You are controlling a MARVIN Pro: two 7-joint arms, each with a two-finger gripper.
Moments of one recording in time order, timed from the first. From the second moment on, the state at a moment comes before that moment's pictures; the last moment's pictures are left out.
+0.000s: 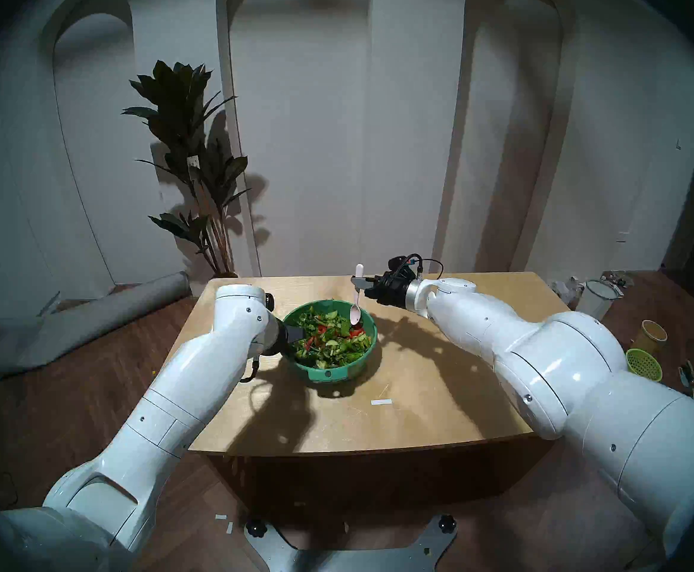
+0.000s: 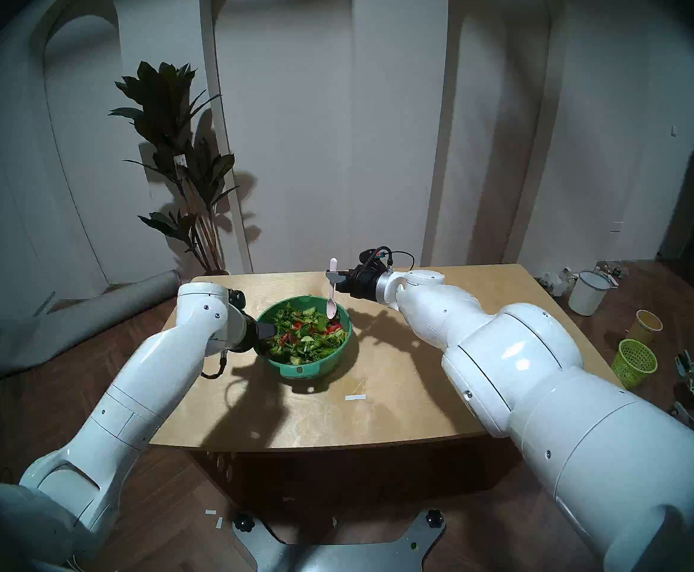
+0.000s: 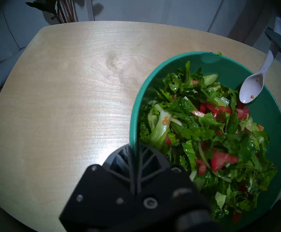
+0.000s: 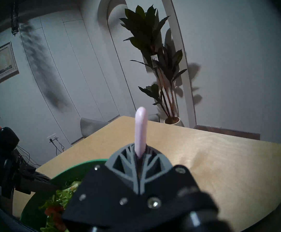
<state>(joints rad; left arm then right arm) 1.16 -1.17 -1.14 -1.58 -1.25 0.96 0.86 -0.49 -1.53 0.95 -0.13 0.67 -0.04 0.86</state>
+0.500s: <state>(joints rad) 1.16 -1.17 -1.14 -1.58 -1.25 0.96 0.86 -0.51 -1.59 0.91 -0.14 0.61 -0.07 0.79</state>
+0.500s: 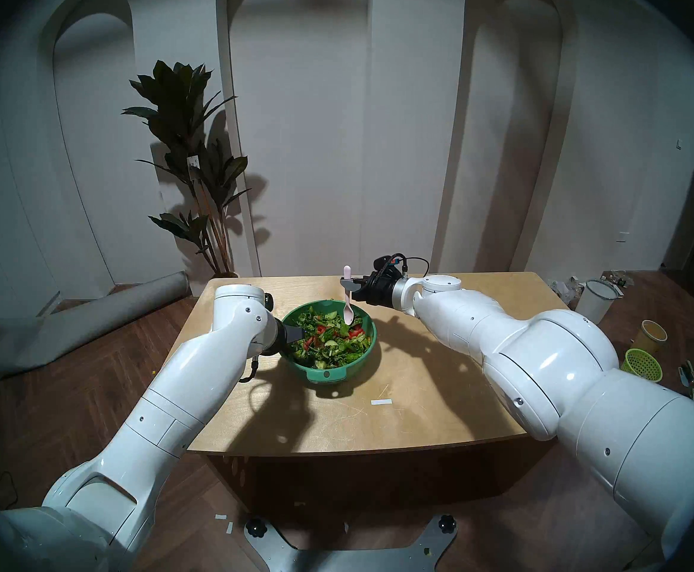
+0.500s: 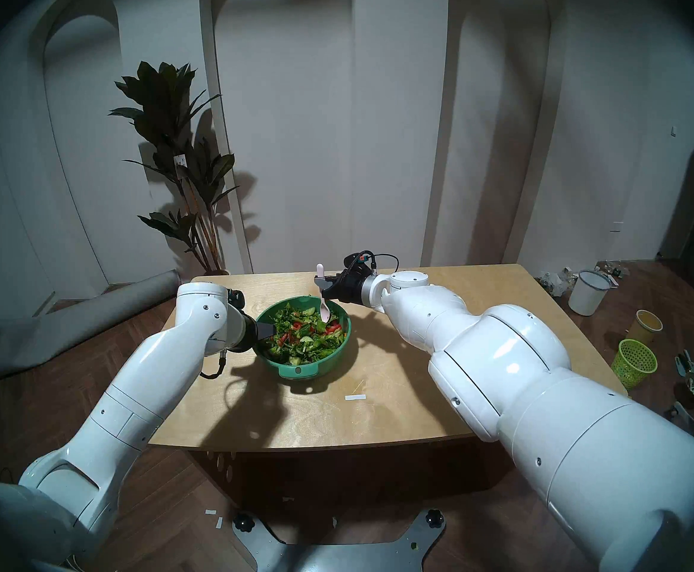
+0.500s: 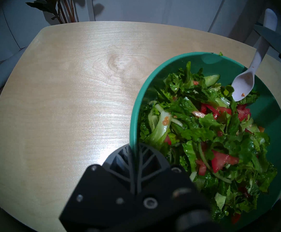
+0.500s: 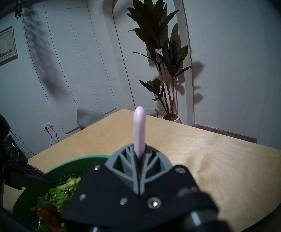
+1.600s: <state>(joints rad) 1.16 -1.17 -1.14 -1.58 -1.24 0.96 0.87 -0.62 -1.64 1.03 -0.14 0.73 -0.09 0.94</state>
